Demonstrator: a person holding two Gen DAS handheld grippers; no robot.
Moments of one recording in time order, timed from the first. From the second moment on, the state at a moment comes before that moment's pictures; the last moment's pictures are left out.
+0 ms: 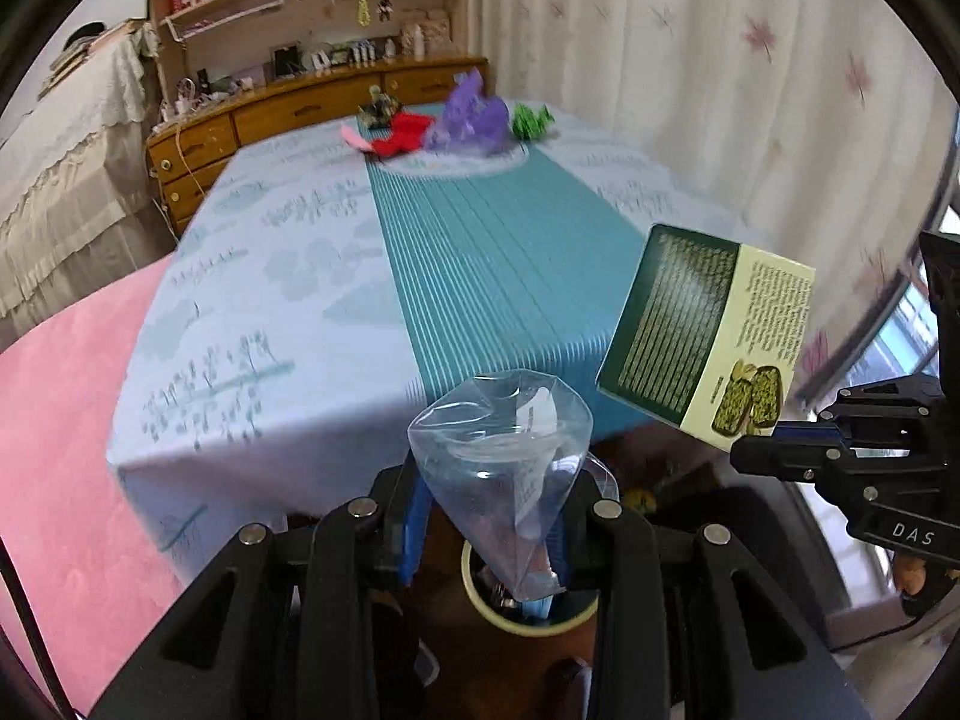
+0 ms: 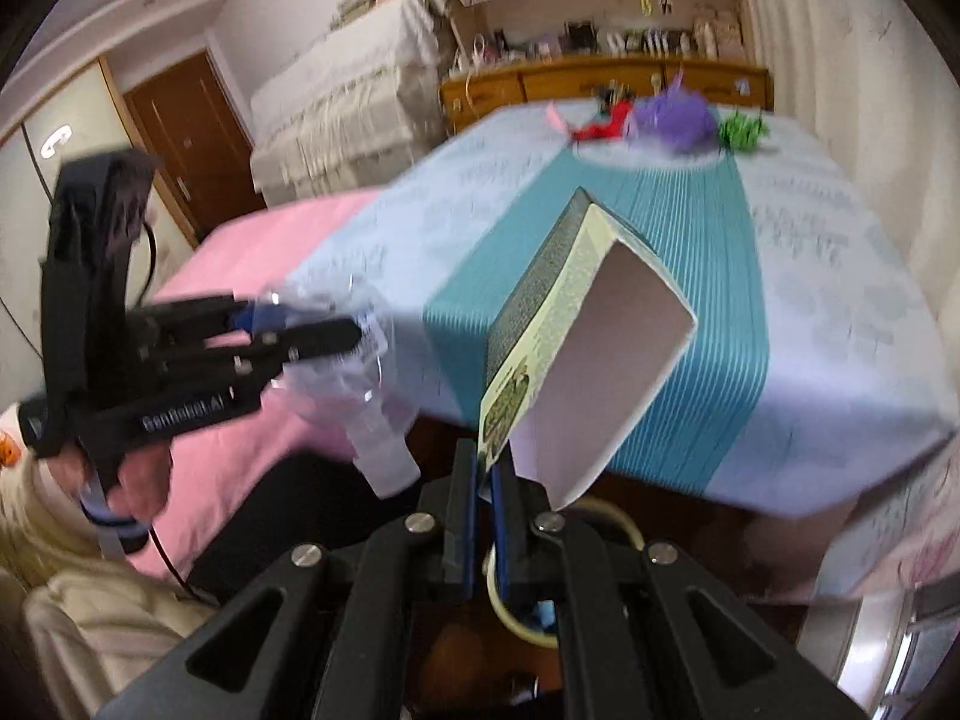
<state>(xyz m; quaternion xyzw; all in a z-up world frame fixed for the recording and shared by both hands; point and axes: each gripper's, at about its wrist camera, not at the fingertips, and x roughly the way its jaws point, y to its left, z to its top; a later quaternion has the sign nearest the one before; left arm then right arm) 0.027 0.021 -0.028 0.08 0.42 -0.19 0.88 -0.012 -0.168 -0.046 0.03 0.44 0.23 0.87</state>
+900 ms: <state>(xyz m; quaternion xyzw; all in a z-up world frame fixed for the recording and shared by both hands) 0.068 -0.019 -0.234 0.08 0.60 -0.17 0.78 0.017 -0.170 -0.269 0.04 0.67 0.18 0.72</state>
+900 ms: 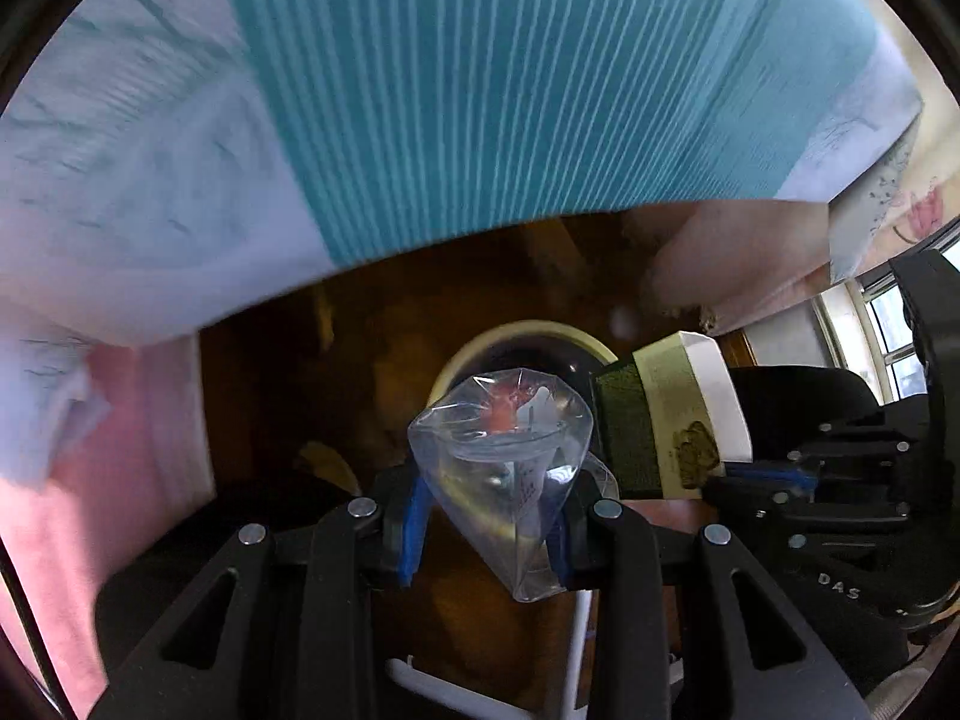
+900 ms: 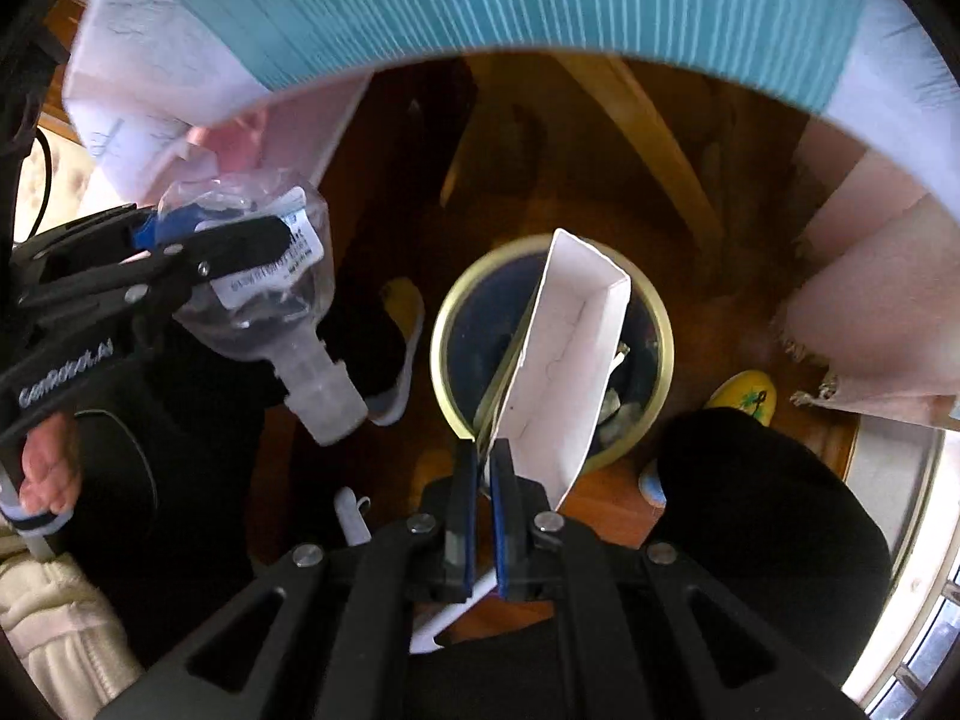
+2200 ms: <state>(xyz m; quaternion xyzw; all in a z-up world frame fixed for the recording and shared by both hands) 0.091 -0.012 -0.347 0.07 0.65 -0.11 0.75 0.059 -0.182 -0.375 0.13 0.70 0.10 0.69</state>
